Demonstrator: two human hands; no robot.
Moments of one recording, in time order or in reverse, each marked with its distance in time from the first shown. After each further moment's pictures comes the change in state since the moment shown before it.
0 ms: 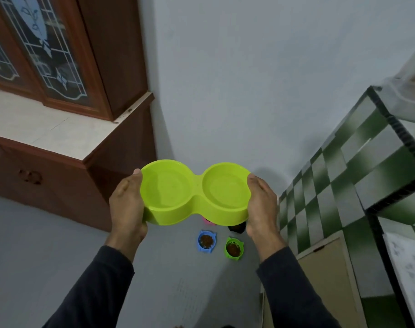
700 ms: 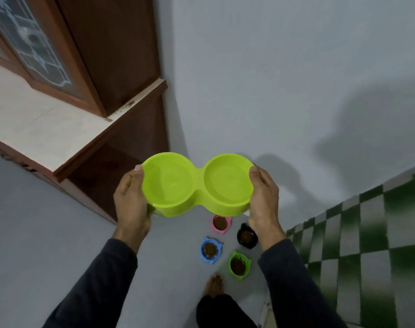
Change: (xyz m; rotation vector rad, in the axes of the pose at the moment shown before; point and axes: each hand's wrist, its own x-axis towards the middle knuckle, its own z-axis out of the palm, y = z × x) left_hand 0.147 -0.080 0.102 -0.043 0.115 0.059; right_hand 0.222 0.030 0.086 -0.065 -0.252 -0.012
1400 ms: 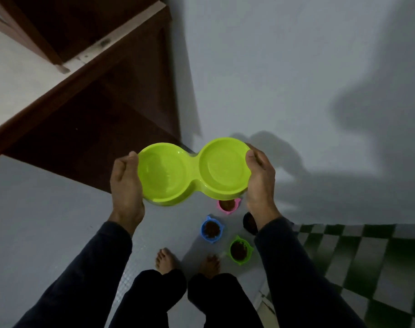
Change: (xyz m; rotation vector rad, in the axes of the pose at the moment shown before) left_hand 0.109 -0.134 0.017 0.250 0.145 -0.145; right_hand 0.163 0.126 0.050 -0.058 -0.183 0.092
